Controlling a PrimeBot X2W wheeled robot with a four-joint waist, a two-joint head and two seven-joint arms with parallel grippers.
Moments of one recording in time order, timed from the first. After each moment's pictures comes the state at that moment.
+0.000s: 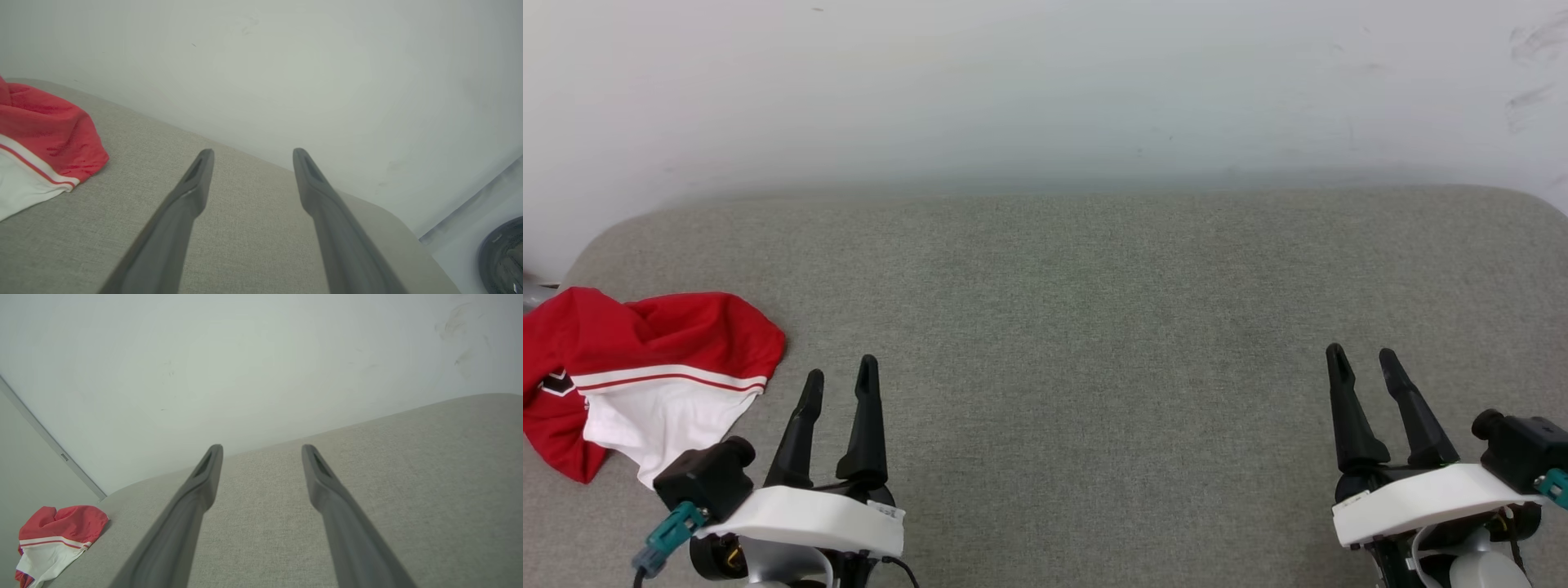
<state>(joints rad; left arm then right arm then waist) 0.00 0.05 -0.06 -0.04 -0.57 -0.01 -0.13 -0.06 -0.04 -0.01 0.09 0.45 0.13 -0.12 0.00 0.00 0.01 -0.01</state>
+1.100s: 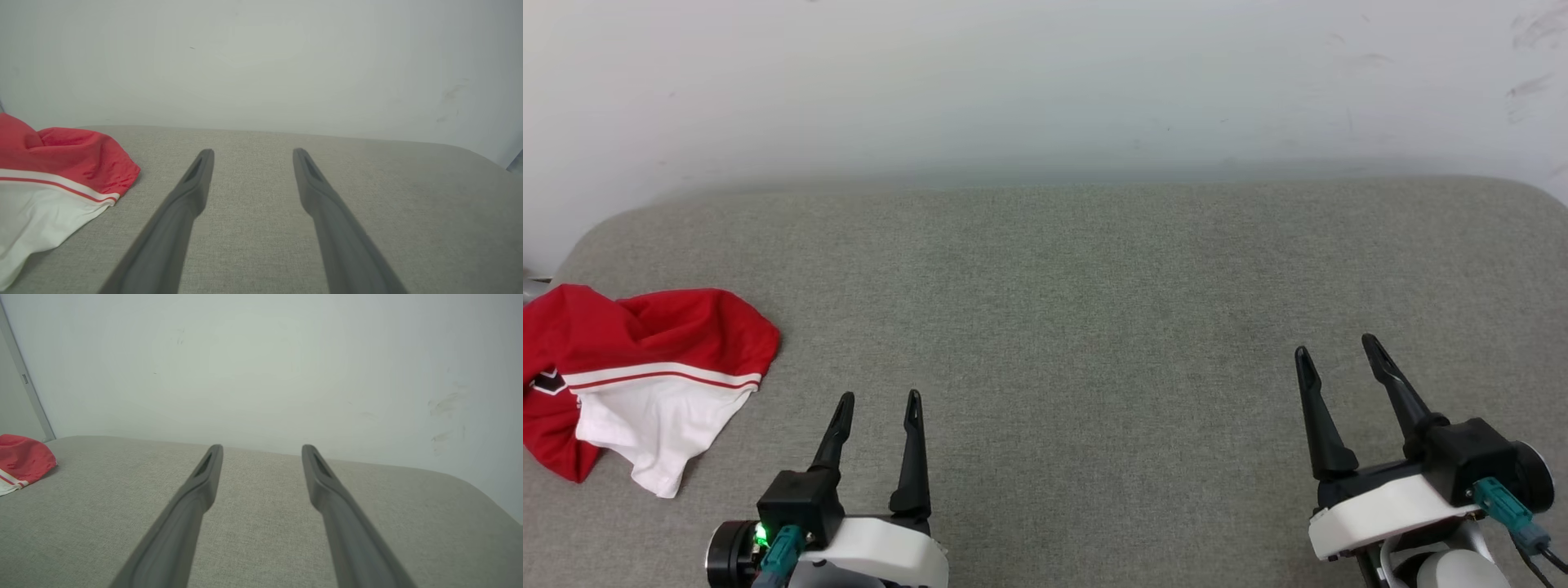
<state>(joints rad) 0.01 0.10 -0.21 0.02 -0.23 0.14 -0.21 -0.06 -0.05 0.02 0.07 0.05 0.13 -0.21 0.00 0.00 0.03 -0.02</state>
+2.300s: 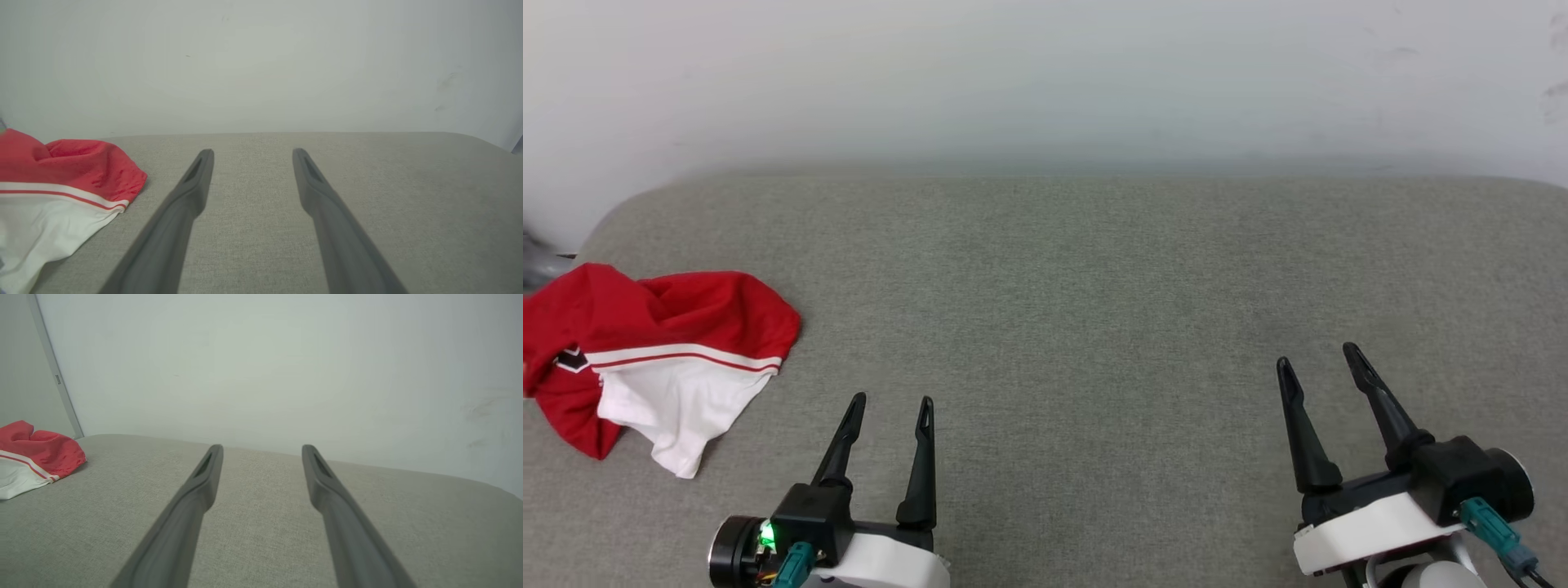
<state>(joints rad) 0.03 0.05 -0.15 0.04 -0.10 0.03 -0.26 -0.04 -0.05 0.06 0.07 0.06 0.13 -0.26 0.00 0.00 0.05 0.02</state>
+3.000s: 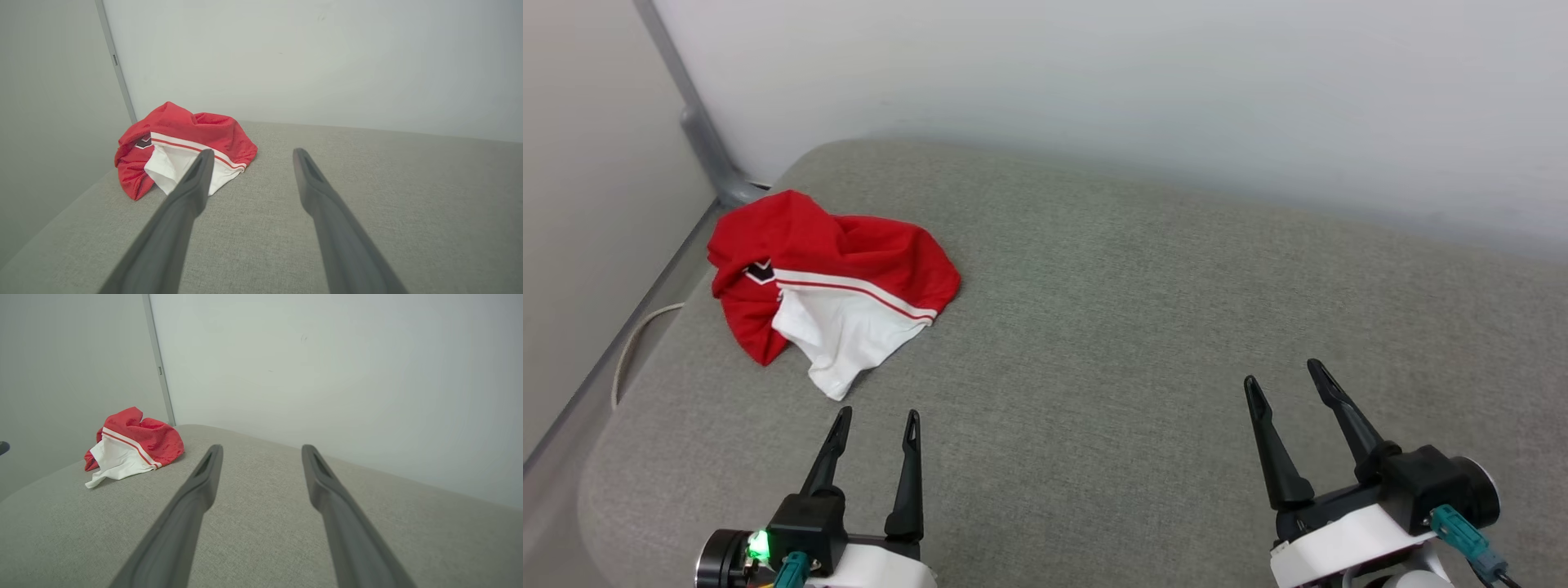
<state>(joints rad) 0.05 0.05 -0.12 0.05 -0.06 0.02 -0.26 -0.03 -0.05 0.12 0.09 0.08 0.13 -0.26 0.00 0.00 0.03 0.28</state>
